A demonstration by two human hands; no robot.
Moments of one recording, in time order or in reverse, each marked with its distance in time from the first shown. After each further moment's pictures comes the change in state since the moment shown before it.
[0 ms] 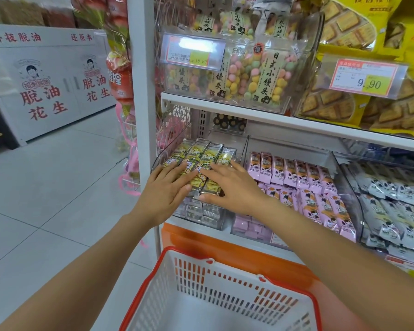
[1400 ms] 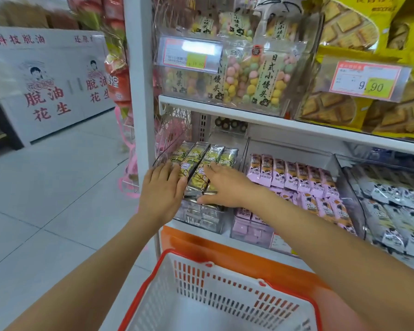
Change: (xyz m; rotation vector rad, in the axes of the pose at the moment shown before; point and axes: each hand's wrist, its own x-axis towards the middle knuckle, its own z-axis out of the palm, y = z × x) left_hand 0.012 0.018 0.001 0.130 0.071 -0.276; right_hand 0.022 -0.005 -0.014 -0.038 -0.219 0.054
